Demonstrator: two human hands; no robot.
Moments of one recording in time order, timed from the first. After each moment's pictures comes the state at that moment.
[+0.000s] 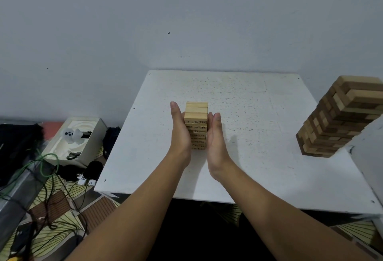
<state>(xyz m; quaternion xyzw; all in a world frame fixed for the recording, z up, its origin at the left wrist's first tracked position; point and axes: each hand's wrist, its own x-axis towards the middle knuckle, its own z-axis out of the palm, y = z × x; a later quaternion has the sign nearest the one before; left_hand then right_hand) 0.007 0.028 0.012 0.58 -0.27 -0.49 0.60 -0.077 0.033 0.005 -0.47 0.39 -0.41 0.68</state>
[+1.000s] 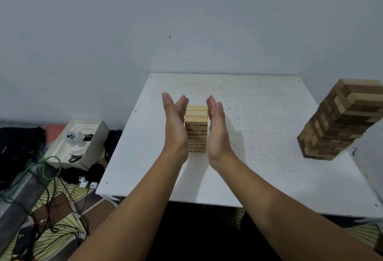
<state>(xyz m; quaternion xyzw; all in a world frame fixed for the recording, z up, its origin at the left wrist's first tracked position) 0.013 0.031 0.047 0.58 -0.25 -0.45 0.63 -0.072 0.023 0.043 -0.42 0.38 -0.47 0.67</state>
